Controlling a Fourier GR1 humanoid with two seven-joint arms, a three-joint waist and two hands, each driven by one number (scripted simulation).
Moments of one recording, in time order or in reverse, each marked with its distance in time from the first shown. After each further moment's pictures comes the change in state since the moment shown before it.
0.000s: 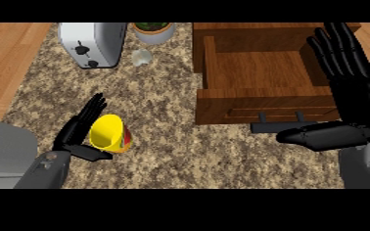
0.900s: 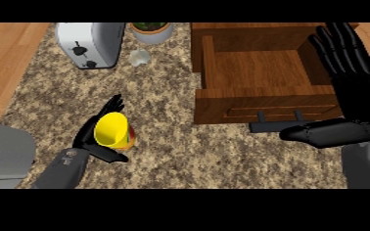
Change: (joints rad) left arm -0.064 -0.076 -0.029 0.104 -0.031 0.006 -0.067; right arm -0.013 -0.016 -0.015 0.018 -0.012 0.016 0.007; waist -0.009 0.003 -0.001
